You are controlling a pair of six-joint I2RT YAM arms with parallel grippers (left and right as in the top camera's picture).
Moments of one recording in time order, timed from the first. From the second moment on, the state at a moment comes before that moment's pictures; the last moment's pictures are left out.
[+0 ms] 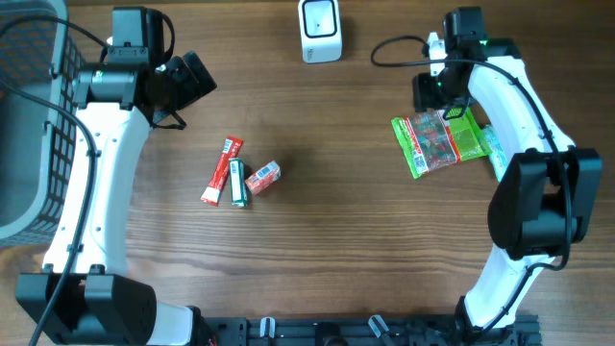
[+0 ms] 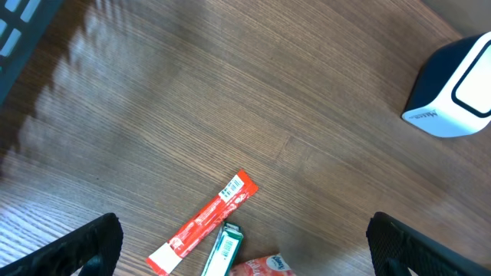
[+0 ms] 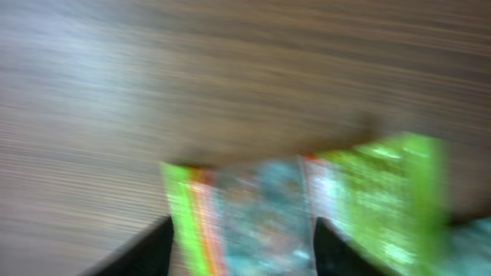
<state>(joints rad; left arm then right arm) -0.04 1.62 1.60 -1.04 -0.06 -0.58 0.07 2.03 1.65 -0.92 -0.09 -0.03</state>
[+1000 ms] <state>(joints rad) -0.04 1.62 1.60 -1.04 -0.06 -0.58 0.11 2.01 1.33 -0.97 0.13 0.29</state>
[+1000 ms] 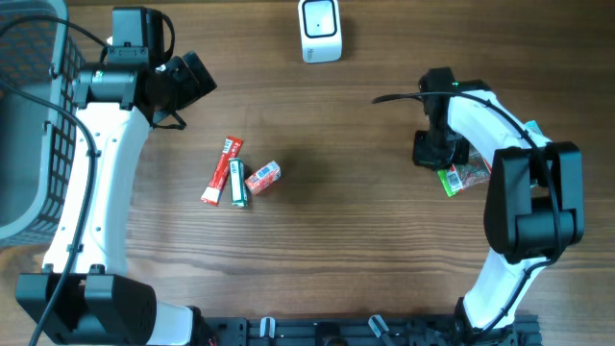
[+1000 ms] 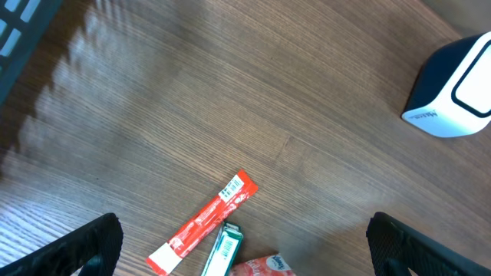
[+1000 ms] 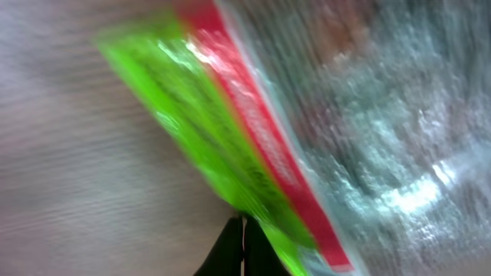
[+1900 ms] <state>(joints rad) -0.04 1.62 1.60 -1.04 -0.06 -0.58 0.11 2.00 1.33 -0.76 0.14 0.44</state>
